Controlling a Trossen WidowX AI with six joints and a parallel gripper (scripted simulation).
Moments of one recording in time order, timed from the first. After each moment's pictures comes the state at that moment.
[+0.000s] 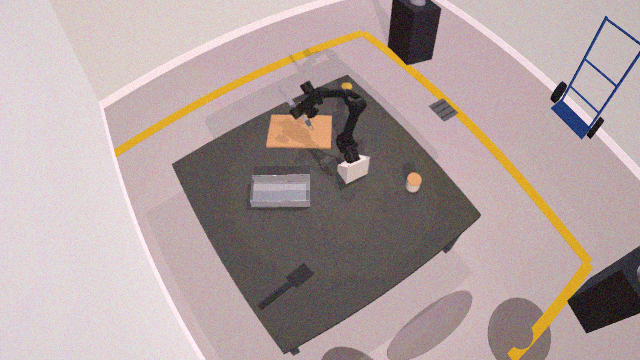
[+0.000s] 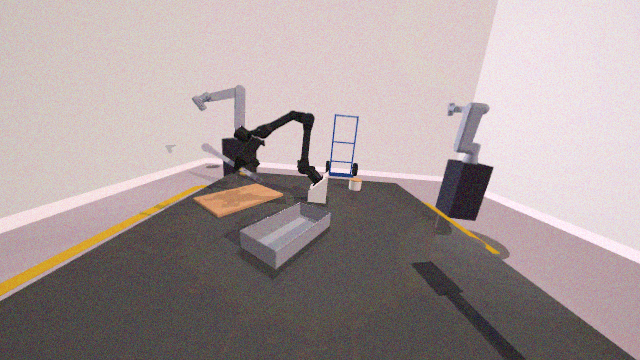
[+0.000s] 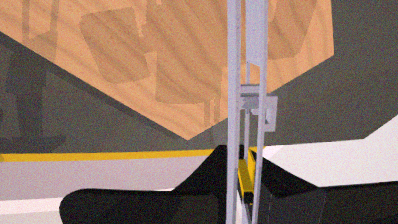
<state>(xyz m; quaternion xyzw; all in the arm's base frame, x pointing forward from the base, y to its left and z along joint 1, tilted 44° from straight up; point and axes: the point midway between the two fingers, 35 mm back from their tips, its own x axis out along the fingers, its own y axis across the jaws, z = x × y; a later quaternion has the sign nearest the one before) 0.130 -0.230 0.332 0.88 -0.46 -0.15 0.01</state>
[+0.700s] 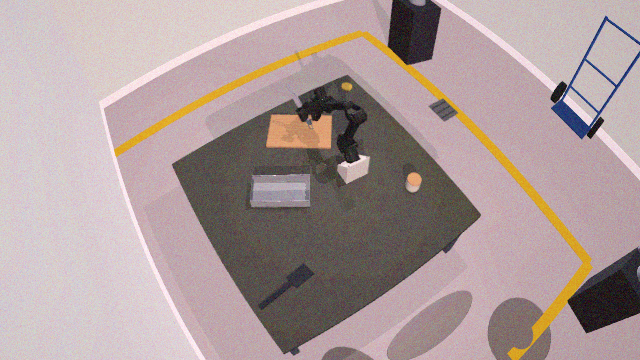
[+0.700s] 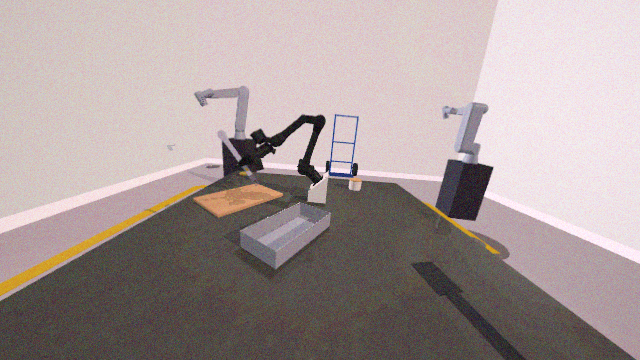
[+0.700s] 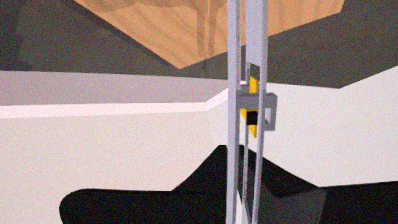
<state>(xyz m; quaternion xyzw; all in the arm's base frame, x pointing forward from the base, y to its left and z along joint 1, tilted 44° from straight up) 0.113 -0.210 0.333 0.89 -0.42 -0.02 0.17</state>
